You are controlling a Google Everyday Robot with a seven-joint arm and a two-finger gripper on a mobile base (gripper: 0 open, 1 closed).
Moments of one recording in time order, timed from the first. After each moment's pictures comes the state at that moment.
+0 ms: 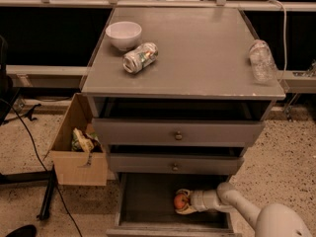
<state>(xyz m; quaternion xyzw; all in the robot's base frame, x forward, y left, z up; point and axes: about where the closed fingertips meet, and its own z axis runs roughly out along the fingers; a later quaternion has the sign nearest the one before) 0.529 -0.114 0.141 -0.62 0.63 0.27 0.38</state>
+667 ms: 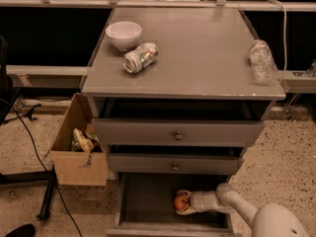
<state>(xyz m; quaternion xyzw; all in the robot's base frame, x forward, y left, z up) 0.526 -0.118 0.125 -0.63 0.64 0.26 0.37</state>
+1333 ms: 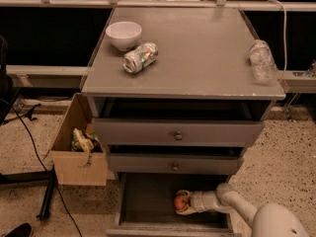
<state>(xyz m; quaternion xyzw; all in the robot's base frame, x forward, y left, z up) 0.526 -0.118 0.125 -0.63 0.64 0.26 0.37</state>
